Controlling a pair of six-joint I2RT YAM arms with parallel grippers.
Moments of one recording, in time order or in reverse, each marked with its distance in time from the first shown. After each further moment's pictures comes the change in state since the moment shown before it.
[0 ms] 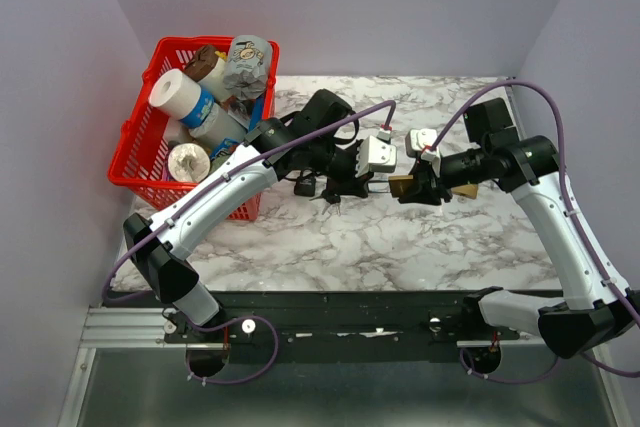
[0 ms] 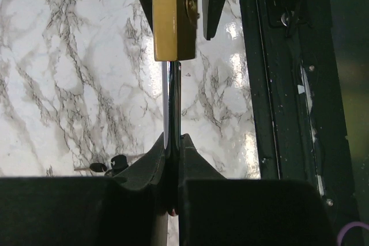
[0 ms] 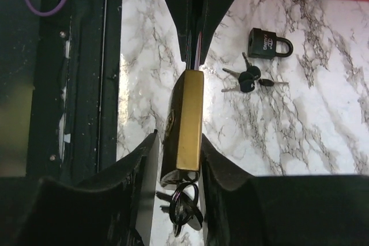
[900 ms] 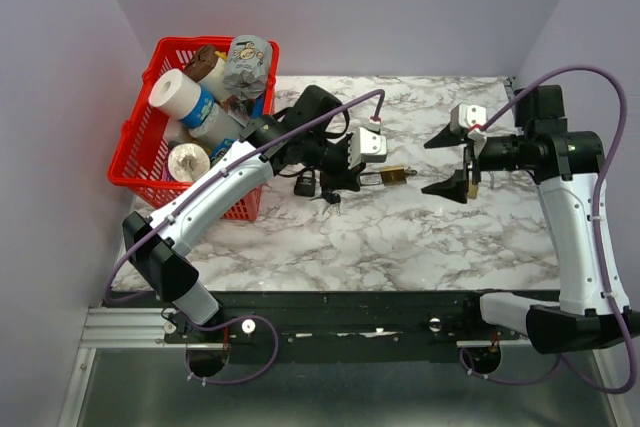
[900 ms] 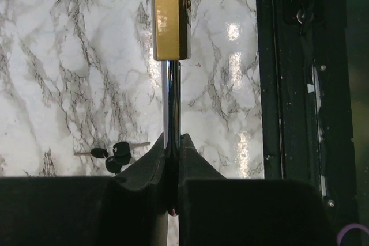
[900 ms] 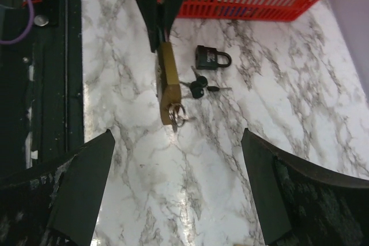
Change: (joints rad) left arm 0.063 0.000 -0.035 0.019 0.007 -0.024; right arm -0.284 -0.002 0.146 -0.090 -0.160 -0.114
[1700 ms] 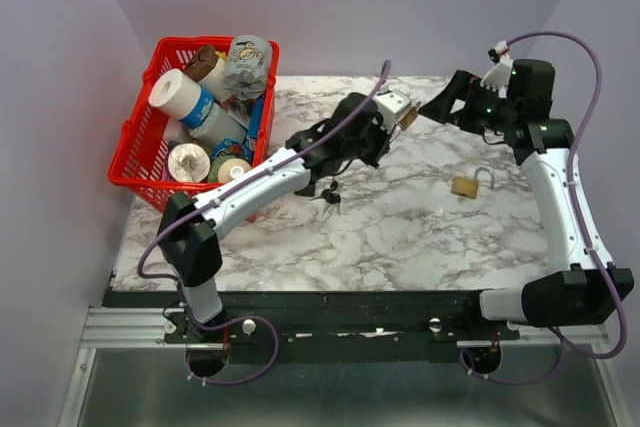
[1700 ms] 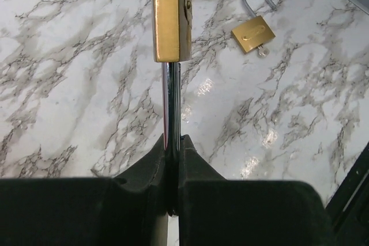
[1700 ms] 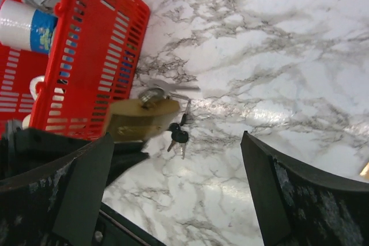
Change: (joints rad) left arm -0.117 0.174 -0.054 0.589 -0.645 -0.651; right arm -0.007 0.135 -0.124 0.667 0.628 1.477
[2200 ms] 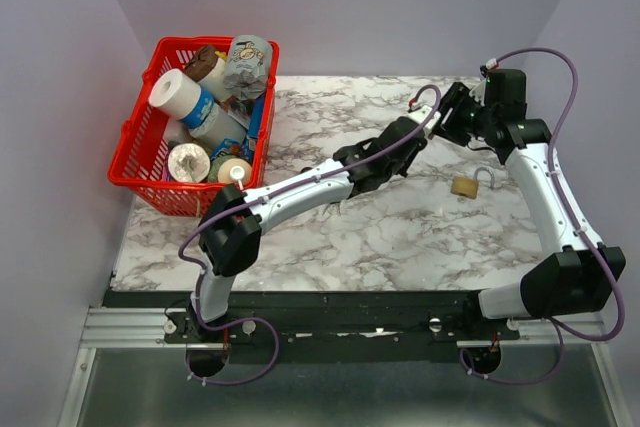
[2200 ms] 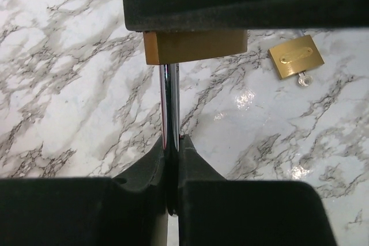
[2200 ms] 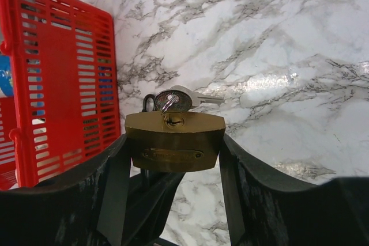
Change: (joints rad) left arm -0.129 0.206 0.129 0.037 -0.357 -0.045; right arm 0.050 0.048 -0.072 0.015 0.175 0.206
